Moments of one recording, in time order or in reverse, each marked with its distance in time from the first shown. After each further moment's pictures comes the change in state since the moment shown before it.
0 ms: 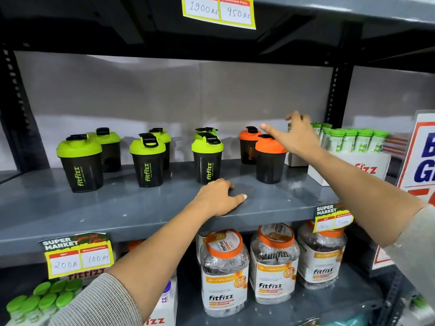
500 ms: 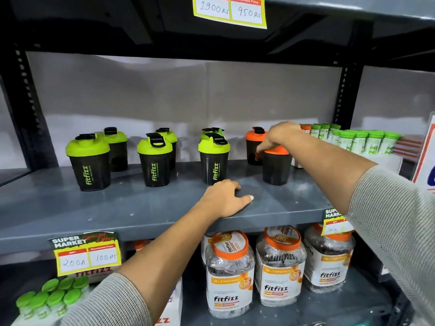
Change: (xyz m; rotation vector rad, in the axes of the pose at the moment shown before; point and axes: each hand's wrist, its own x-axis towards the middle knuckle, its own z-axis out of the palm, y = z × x) left_hand 0.000 -0.002 0.001 -0.029 0.002 0.002; right_hand 0.016 -0.074 0.012 -0.850 -0.526 0.019
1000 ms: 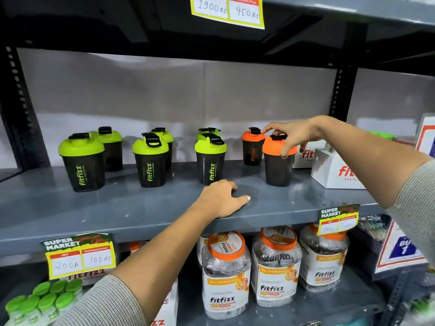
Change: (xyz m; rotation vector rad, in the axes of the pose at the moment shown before) left_hand 0.003 0.000 0.001 0.008 -0.009 -0.001; right_hand 0.015 0.066 0.005 0.504 -0.262 -0.393
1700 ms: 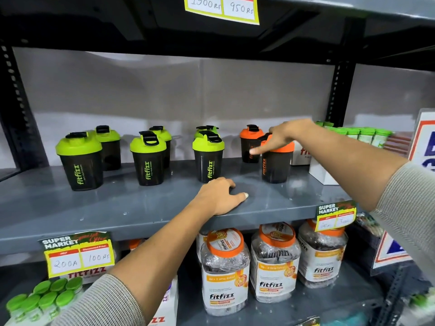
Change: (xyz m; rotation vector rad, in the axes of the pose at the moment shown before) left_hand -0.002 0.001 -0.001 0.007 -0.002 -0.008; right_hand 0.007 -0.030 0.016 -0.425 0.140 0.267
